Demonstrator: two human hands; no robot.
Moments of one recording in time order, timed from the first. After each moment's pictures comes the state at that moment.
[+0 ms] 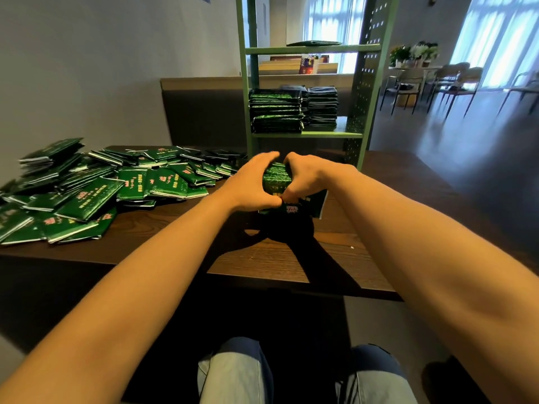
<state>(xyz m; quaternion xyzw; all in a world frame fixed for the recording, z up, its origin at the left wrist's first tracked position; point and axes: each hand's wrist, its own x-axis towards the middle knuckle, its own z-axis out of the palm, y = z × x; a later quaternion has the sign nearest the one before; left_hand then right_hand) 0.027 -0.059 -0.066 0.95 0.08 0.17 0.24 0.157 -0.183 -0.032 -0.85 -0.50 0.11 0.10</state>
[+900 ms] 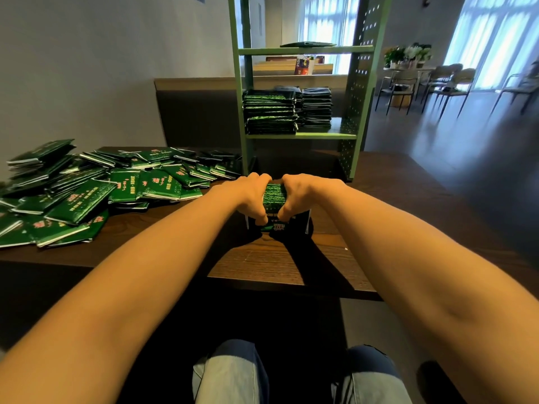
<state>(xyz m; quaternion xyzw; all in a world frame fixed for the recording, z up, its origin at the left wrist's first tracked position) 0.050 -0.064 -0.062 0.97 0.21 -0.07 0.04 0.157 -0.181 -0.058 -0.86 -0.48 0.15 0.05</state>
